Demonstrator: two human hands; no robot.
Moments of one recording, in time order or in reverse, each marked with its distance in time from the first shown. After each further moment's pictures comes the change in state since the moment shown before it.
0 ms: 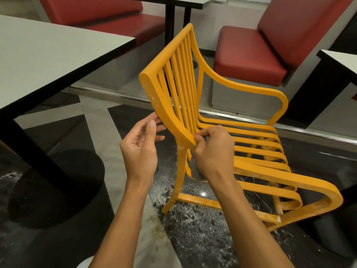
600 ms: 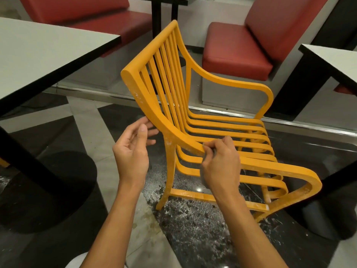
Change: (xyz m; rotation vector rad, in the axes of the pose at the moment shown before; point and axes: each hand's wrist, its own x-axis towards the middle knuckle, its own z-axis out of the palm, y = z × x) left_hand -0.016 -0.007 0.002 0.028 -0.022 -0.079; right_hand -0.031 0.059 -0.013 -0.082 0.112 0.023
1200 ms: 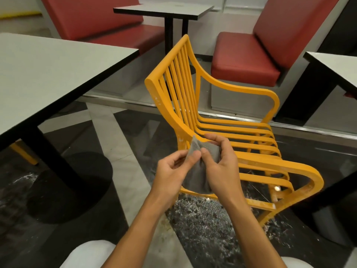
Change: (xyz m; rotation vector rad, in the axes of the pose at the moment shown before) left_hand -0.076 0.029 0.004 -0.051 -0.359 -0.358; right_hand -0.048 -0.048 -0.050 0.764 -0.225 0.123
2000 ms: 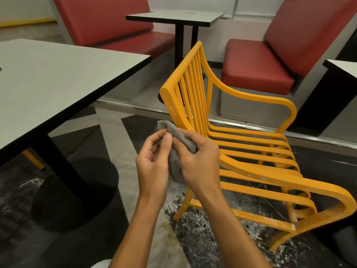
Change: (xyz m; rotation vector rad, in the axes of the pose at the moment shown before) left_hand 0.034 0.036 -0.037 -0.210 0.333 0.274; right_hand 0.034 -0.027 0.088 0.075 -0.091 -0.154
